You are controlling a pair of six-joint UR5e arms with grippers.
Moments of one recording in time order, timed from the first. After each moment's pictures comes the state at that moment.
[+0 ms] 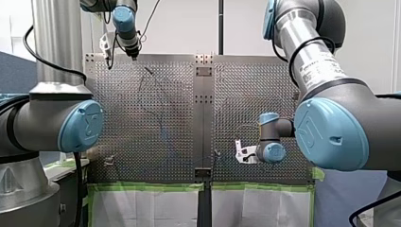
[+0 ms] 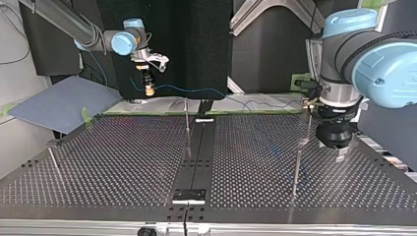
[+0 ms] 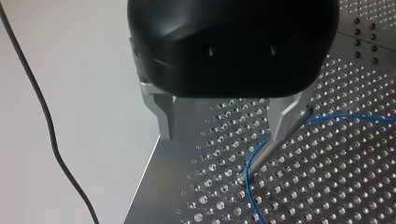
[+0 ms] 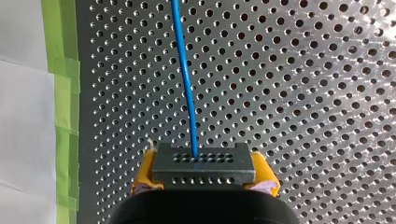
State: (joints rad) left arm -0.06 -1.49 -1.52 -3.46 -1.80 -1.86; right arm 1.94 -0.84 1.92 -0.86 1.47 1.46
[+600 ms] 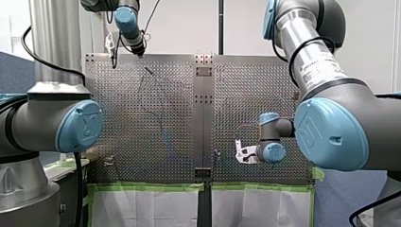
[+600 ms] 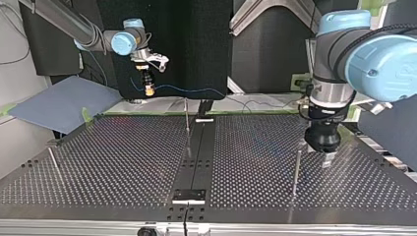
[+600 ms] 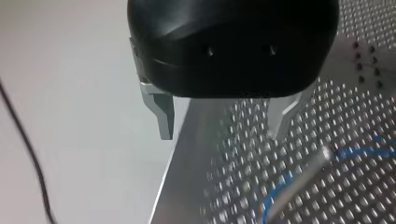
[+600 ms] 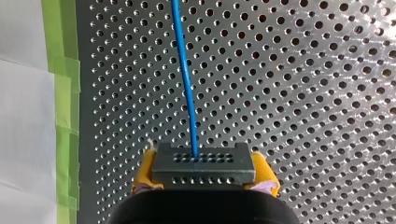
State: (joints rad) left arm -0.09 -1.48 -1.53 -3.39 -1.73 -1.79; right arm 1.94 -0.84 1.92 -0.86 1.47 1.46
